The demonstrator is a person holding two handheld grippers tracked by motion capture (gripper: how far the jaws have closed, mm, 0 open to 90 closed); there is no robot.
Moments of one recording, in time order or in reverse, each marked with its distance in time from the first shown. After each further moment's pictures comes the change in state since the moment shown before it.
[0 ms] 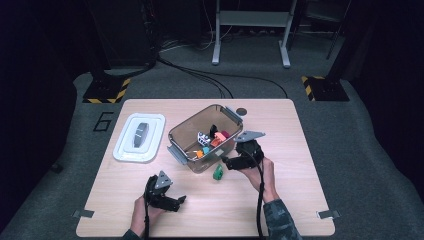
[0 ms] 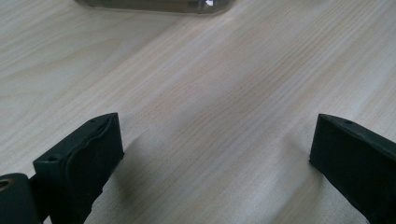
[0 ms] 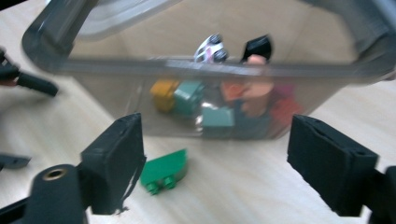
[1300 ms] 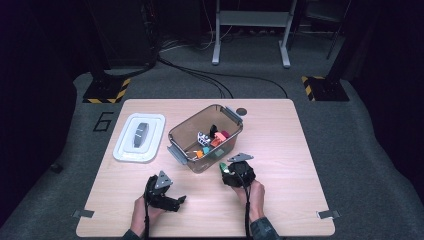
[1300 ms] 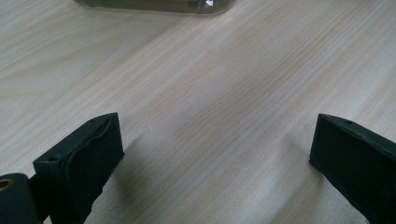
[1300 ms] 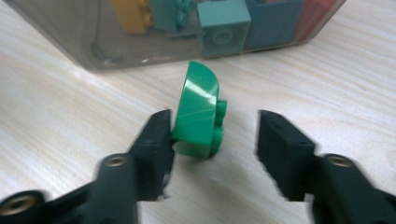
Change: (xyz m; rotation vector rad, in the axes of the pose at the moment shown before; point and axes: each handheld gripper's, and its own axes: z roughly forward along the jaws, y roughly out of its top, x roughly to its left) left arm 0.000 0.000 0.000 0.007 -0.001 0.007; right arm 0.028 -0.062 0.047 0.111 -0.150 0.155
